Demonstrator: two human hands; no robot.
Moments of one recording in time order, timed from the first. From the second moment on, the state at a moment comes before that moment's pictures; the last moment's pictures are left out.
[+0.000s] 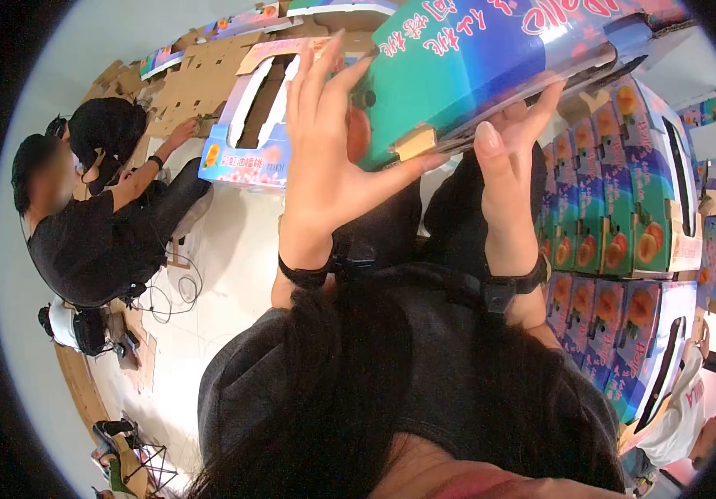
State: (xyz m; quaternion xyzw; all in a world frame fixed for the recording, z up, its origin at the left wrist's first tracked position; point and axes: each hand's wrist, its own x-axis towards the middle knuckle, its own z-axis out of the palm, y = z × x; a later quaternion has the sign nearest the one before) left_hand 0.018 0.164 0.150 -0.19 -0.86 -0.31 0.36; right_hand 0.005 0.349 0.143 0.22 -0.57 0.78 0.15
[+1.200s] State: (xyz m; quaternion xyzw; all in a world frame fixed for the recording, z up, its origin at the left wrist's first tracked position) left_hand 0.022 0.177 0.133 -0.10 -0.85 -0.41 0.32; right_hand -0.004 0.345 0.134 0.22 -0.62 0.75 0.06
